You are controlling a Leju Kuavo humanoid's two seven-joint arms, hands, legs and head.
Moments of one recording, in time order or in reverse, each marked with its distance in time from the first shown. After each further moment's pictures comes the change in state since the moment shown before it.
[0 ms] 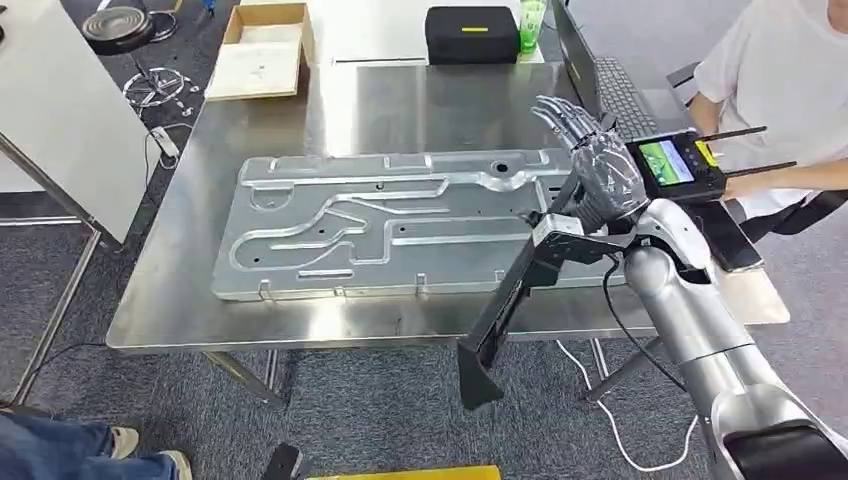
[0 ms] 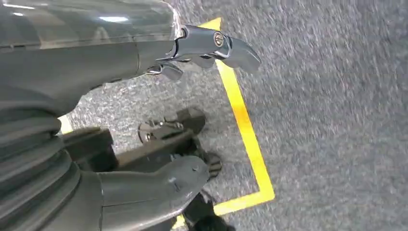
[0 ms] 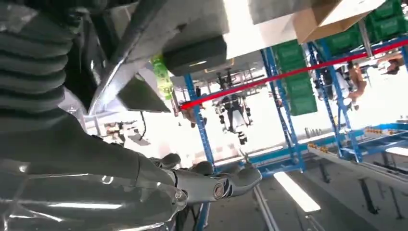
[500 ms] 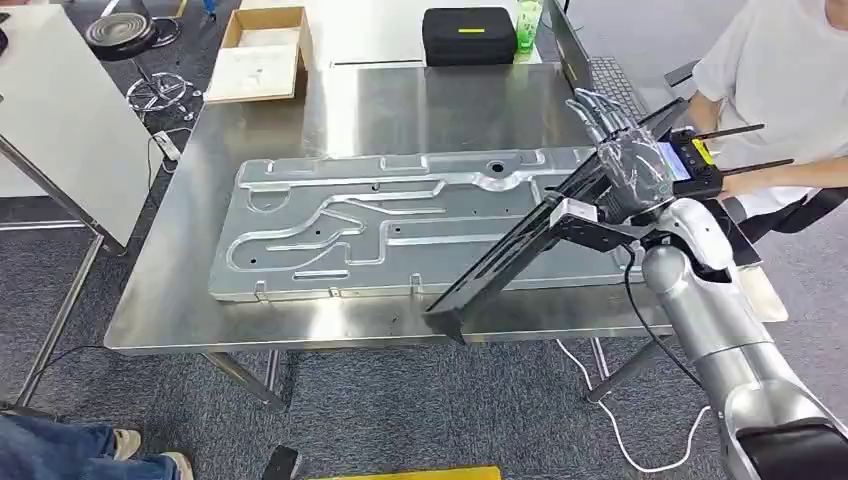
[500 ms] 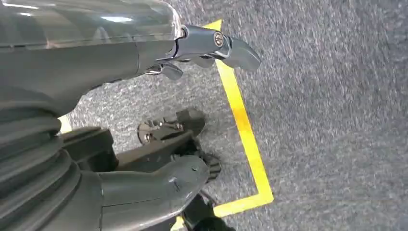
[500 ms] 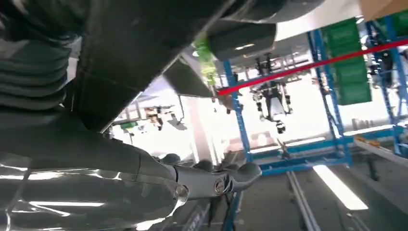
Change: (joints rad) left arm 0.006 0.001 -0.003 0.000 0.006 0.013 -0.005; right arm -0.015 -0.030 -0.032 0.083 0.084 -0.077 0.084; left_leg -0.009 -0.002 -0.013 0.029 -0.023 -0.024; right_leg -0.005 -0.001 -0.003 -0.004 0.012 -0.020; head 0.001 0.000
